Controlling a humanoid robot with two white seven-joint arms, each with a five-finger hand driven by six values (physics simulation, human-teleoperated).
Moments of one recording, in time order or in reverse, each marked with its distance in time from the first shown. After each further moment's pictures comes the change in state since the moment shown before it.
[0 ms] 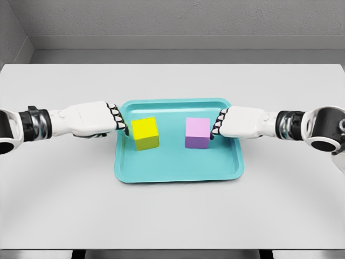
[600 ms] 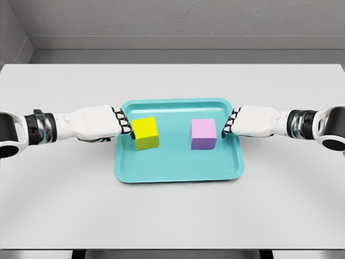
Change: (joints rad) left arm 0.017 -0.022 -0.012 -0.024 0.009 -0.001 0.000; right arm 0.011 -0.042 -0.022 0.029 -0.011 0.000 0.000
